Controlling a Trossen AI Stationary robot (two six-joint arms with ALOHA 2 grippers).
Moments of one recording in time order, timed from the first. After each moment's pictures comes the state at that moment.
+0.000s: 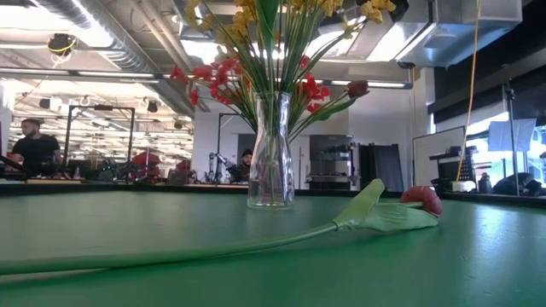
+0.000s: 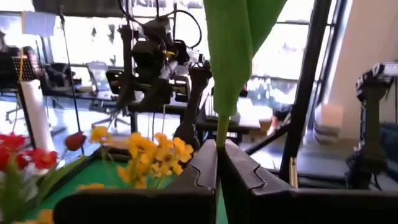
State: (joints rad) left arm -0.73 1.14 0.98 0.24 -0.92 -0.02; right arm -0.15 0.97 1.07 -0.41 -0.11 -0.03
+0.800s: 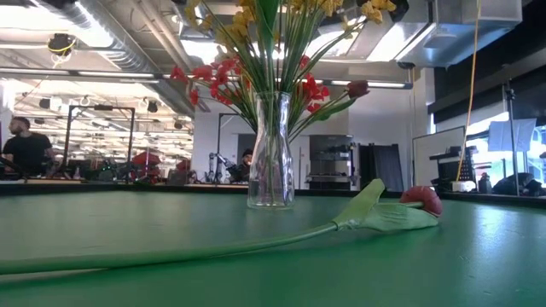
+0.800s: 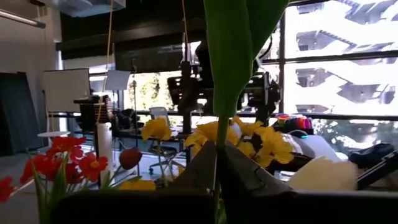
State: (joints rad) left arm -0.43 1.50 0.70 1.20 -0.83 0.29; right arm -0.15 0.97 1.07 -0.42 -0.12 -0.03
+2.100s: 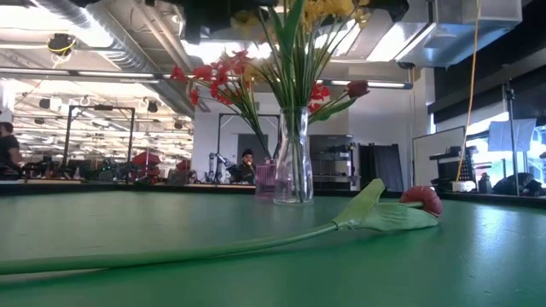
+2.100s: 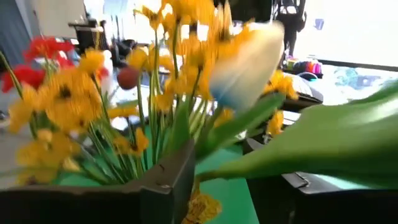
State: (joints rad) left arm -0.35 1.49 0.76 0.72 -0.80 -0.08; right arm -0.15 0.97 1.07 -0.42 -0.12 -0.03
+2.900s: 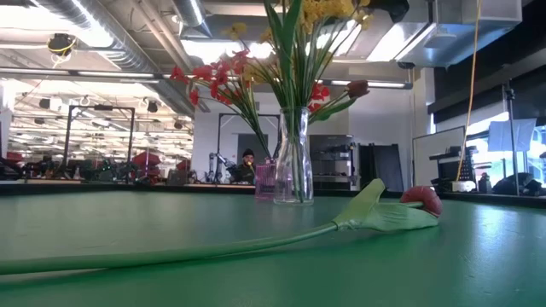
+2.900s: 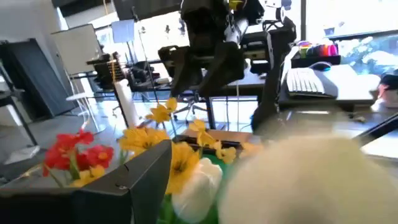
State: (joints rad) left arm -0.44 1.49 1.11 0.35 -0.96 0.13; right arm -0.15 0.97 1.07 -0.43 -0.13 -0.03
